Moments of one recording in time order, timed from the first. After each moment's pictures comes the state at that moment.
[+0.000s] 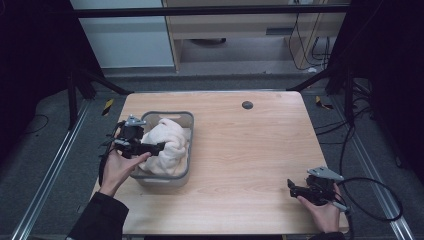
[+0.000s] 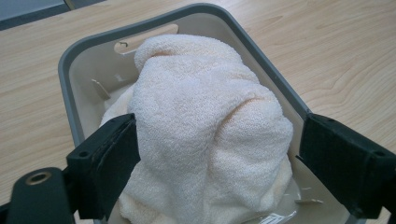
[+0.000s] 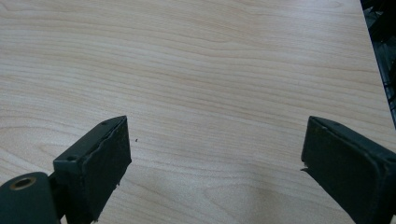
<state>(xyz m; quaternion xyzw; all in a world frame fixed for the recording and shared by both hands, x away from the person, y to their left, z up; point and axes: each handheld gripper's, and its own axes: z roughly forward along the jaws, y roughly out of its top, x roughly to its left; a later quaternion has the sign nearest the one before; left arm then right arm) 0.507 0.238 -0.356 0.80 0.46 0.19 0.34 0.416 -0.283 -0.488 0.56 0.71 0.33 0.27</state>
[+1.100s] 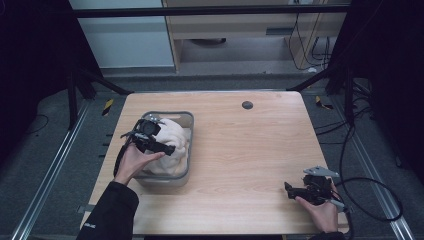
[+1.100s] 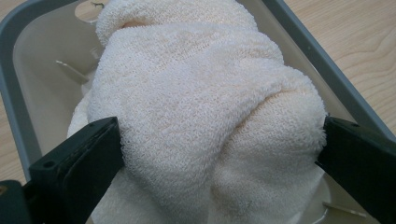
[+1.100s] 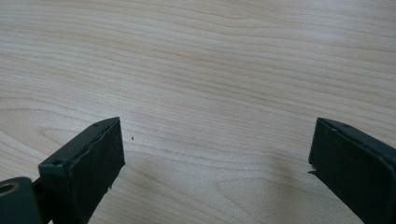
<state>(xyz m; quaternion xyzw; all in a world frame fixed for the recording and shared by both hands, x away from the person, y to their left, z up) 0.546 0.212 -0.387 0.84 0.46 0.16 0.25 0.423 -0.281 -0.496 0.56 0.73 0.31 0.23</state>
